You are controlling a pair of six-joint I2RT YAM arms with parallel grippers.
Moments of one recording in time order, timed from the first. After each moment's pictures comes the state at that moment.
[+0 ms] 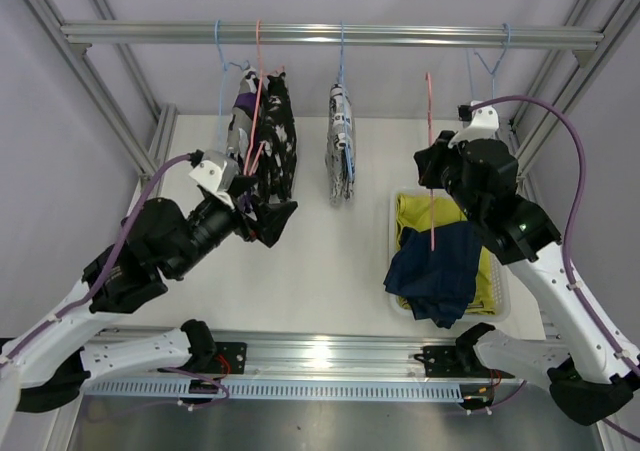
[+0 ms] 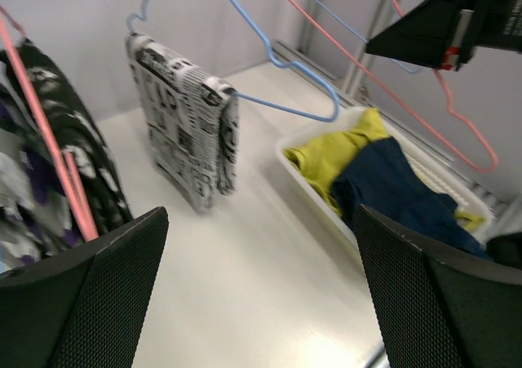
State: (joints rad) left arm -1.03 0.81 1.27 -0.51 -0.33 -0.15; right arm 0.60 1.04 1.35 -0.54 0.31 0.36
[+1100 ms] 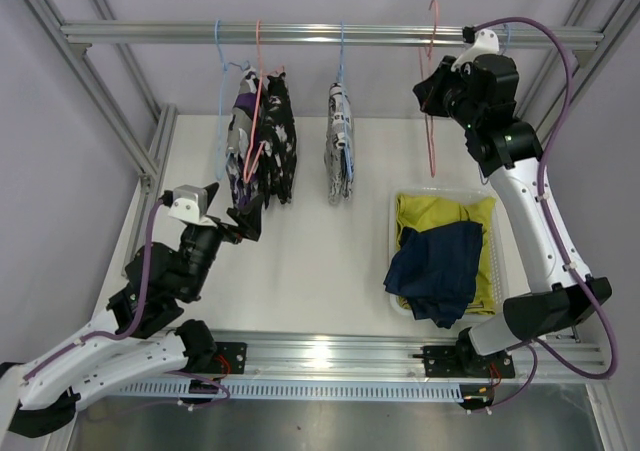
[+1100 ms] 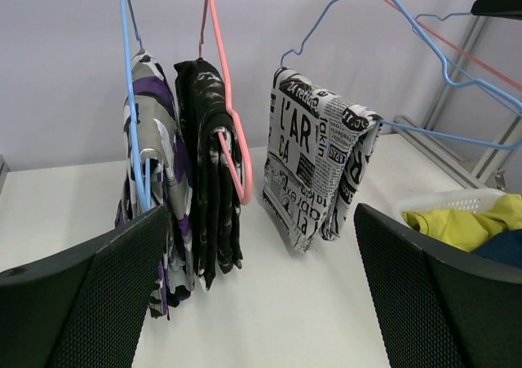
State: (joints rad) left arm -0.98 0.52 0.76 -0.01 -0.66 0.04; right arm 0.29 1.49 1.80 -0.48 -0.06 0.34
